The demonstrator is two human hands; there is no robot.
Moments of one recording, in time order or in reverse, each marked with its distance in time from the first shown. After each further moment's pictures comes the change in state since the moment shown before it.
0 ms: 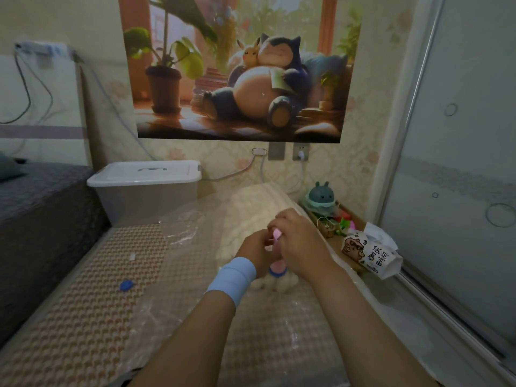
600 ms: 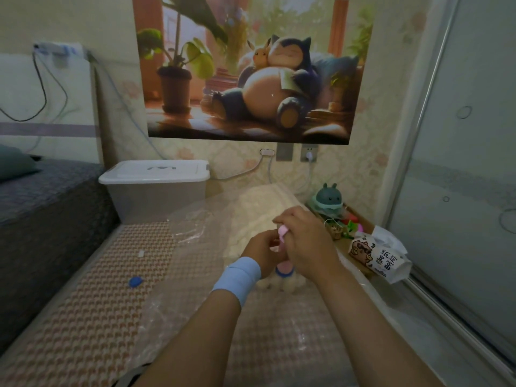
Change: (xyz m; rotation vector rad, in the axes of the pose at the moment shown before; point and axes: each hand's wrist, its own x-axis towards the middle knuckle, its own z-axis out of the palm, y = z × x) left_hand 0.000 -0.006 -0.004 -0.037 -0.008 0.003; right_hand 0.003 -0.006 0.001 0.043 0.120 -0.086
